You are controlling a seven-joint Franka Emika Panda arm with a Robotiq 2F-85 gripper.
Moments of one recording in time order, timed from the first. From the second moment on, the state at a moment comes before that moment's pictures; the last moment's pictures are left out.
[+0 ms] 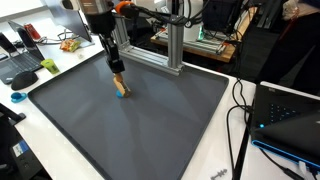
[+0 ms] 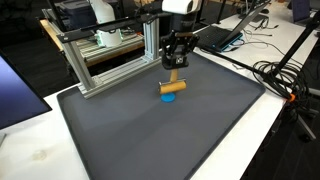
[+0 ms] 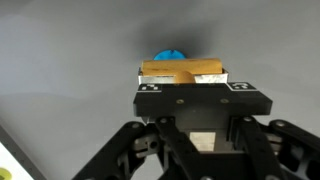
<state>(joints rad) 0.00 0.36 -0.02 -1.84 -0.08 2.24 0.45</state>
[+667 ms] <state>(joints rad) 0.00 0.43 -0.06 -1.82 -0.05 2.29 0.48</state>
